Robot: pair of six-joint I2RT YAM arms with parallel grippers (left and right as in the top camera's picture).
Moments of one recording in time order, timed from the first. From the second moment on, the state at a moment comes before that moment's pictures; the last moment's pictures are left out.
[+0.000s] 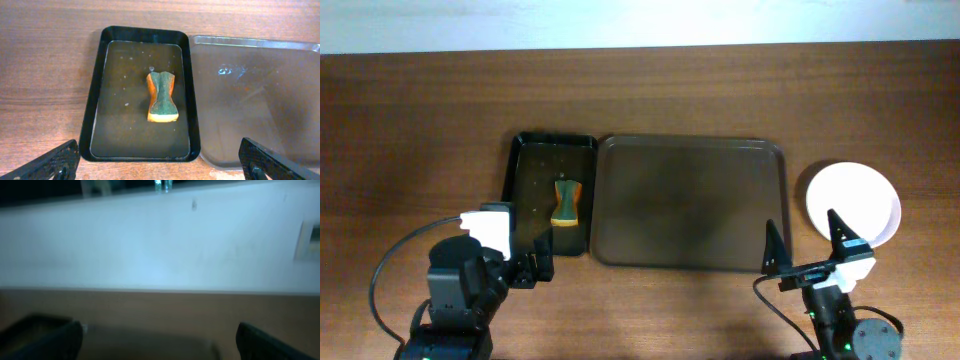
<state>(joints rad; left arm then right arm) -0.05 0.62 0.68 -0.72 0.10 -0.07 0.11 0.01 0.22 -0.12 -0.07 0.09</state>
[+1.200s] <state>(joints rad) -0.05 0.33 0.43 -0.51 0.05 -0.07 0.11 0.01 0.01 -0.07 -0.02 0.09</state>
